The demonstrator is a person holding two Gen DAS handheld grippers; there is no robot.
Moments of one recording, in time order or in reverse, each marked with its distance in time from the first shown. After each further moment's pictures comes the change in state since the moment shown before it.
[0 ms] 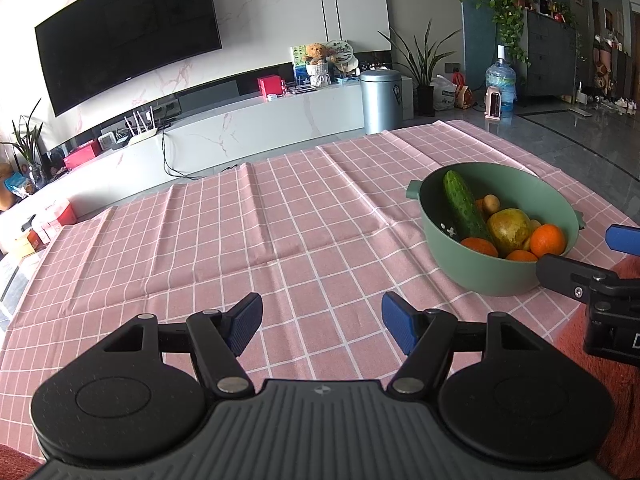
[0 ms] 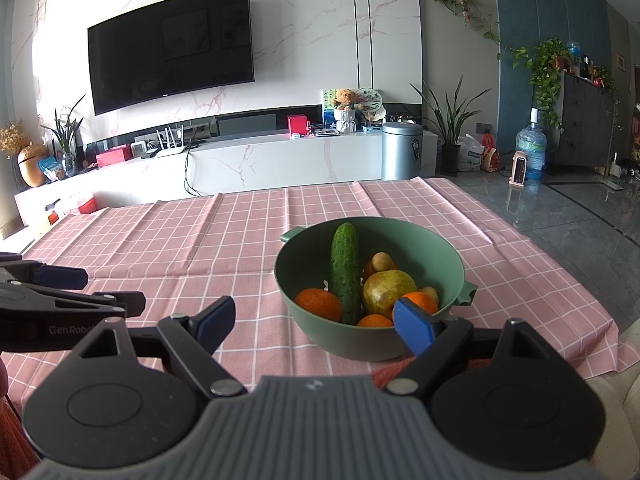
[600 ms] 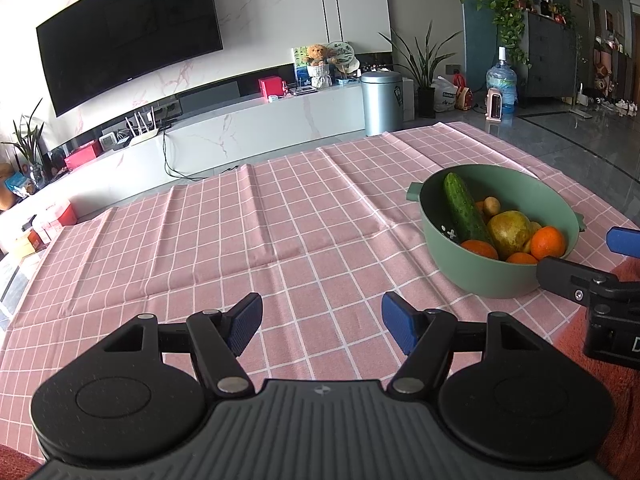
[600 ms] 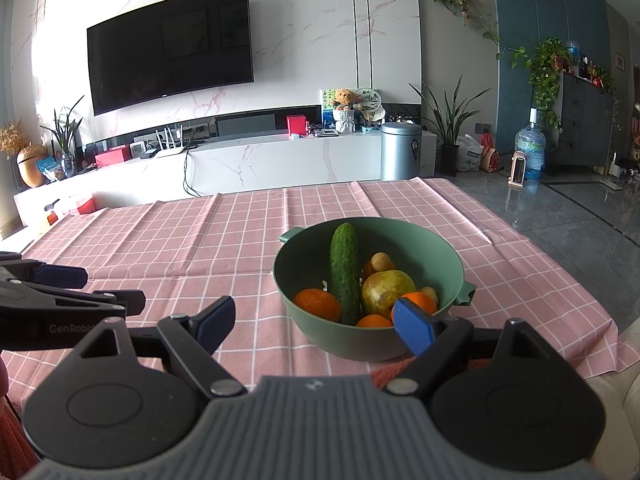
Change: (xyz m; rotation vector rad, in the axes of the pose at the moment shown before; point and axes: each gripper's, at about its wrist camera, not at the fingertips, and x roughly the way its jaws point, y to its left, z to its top) left arm 0.000 -0.001 0.001 0.001 -0.002 0.000; right arm 0.000 0.000 0.000 -0.001 -0.001 0.000
